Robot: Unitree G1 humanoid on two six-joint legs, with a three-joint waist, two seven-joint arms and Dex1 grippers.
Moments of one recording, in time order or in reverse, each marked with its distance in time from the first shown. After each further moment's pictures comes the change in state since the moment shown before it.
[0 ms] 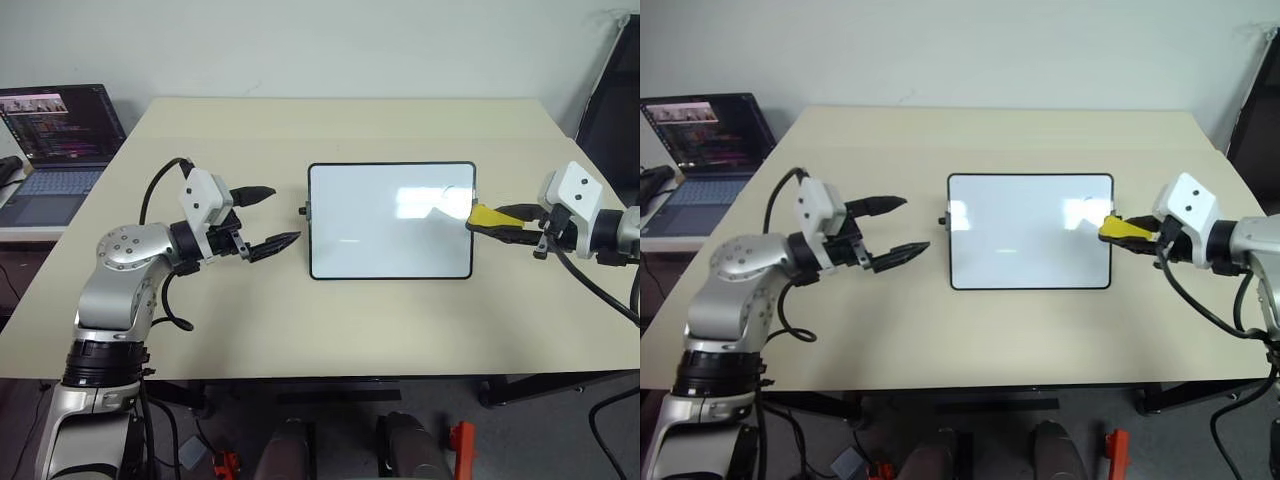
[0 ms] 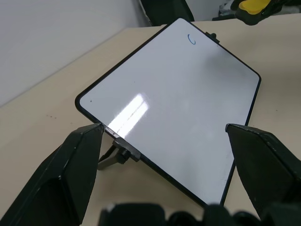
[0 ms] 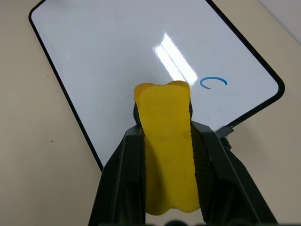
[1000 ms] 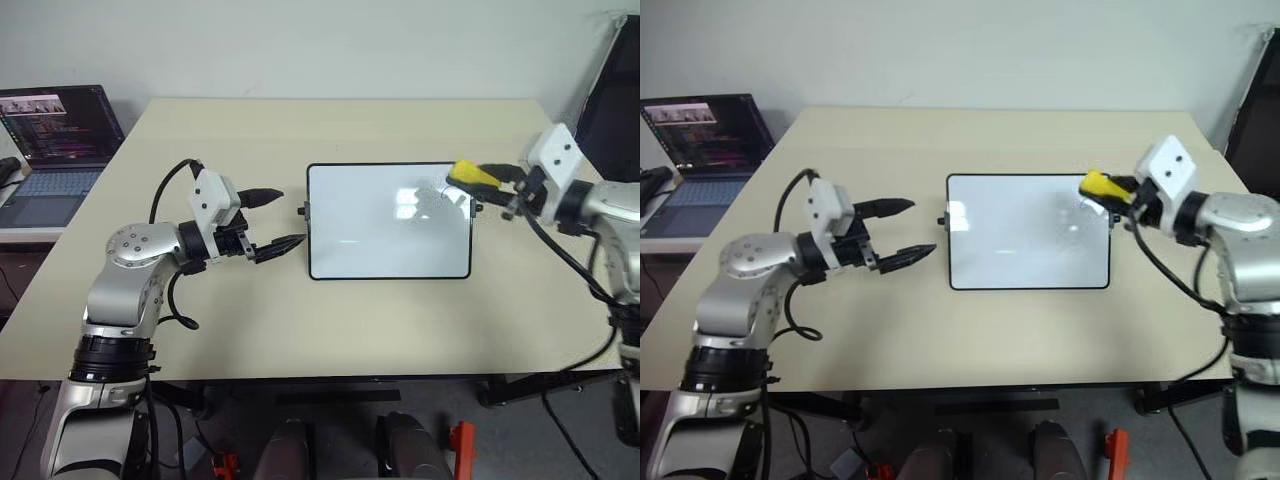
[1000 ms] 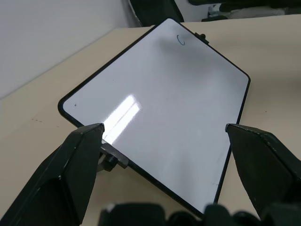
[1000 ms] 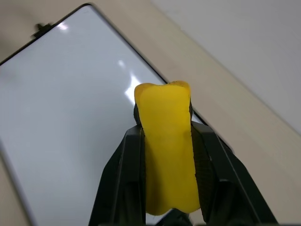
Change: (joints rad) left arm -0.014 -0.015 -0.038 0.018 0.004 -0.003 -0.019; right arm -0.225 0.254 0.058 0.228 -0.082 -0.115 -0.256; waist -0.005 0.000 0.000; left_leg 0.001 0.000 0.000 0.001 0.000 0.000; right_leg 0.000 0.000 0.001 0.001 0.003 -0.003
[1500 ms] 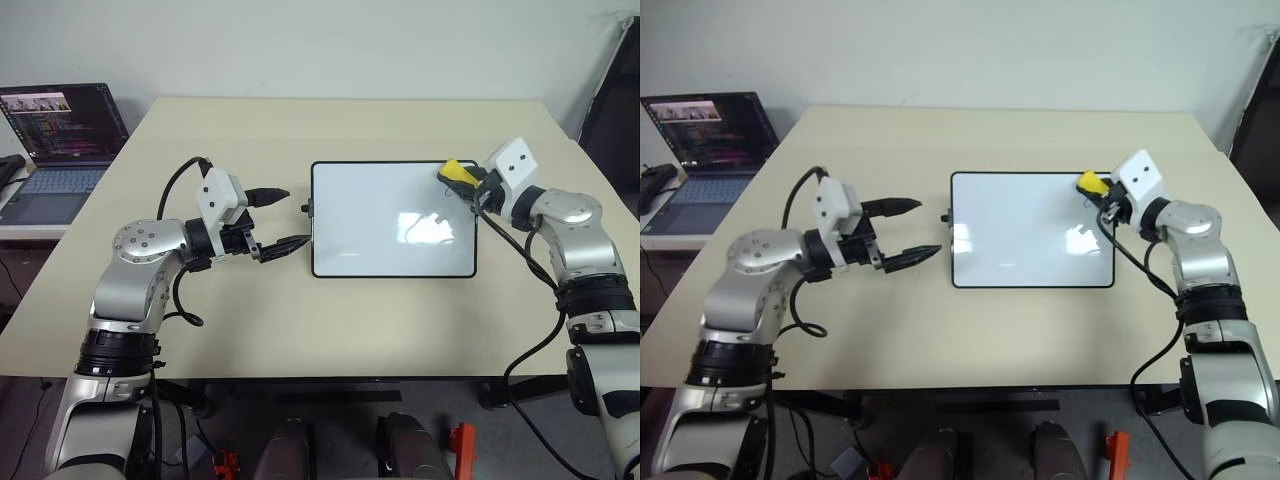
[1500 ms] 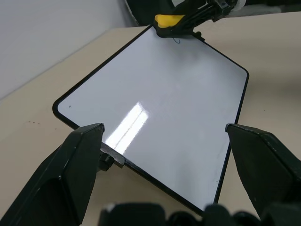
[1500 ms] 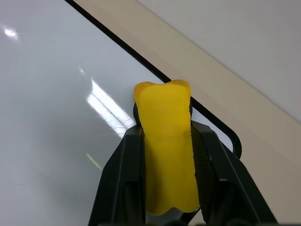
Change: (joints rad) left arm -0.026 -0.008 -0.013 0.018 0.013 -0.007 -0.013; right arm -0.114 0.091 0.075 0.448 -0.111 -0.315 -0.076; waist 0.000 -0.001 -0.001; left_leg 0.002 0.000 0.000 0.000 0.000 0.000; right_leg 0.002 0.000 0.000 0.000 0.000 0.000
